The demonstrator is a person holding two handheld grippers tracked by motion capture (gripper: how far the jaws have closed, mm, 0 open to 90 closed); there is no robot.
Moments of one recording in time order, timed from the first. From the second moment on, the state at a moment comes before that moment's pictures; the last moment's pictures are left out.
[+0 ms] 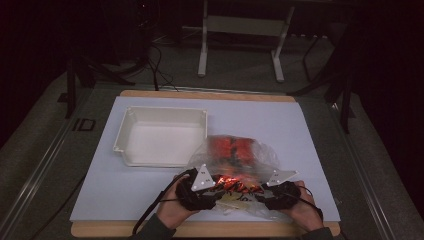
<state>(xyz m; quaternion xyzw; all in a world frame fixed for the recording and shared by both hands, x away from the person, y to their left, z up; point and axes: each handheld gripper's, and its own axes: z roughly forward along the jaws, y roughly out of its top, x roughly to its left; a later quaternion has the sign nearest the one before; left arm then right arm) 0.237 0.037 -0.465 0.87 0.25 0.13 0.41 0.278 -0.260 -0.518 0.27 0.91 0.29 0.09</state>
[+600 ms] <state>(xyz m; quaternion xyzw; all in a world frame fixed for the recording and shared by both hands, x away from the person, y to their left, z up) 0.249 0.050 -0.522 0.89 0.30 0.14 0.30 0.280 -0.264 -0.519 0.27 0.91 0.29 0.10</state>
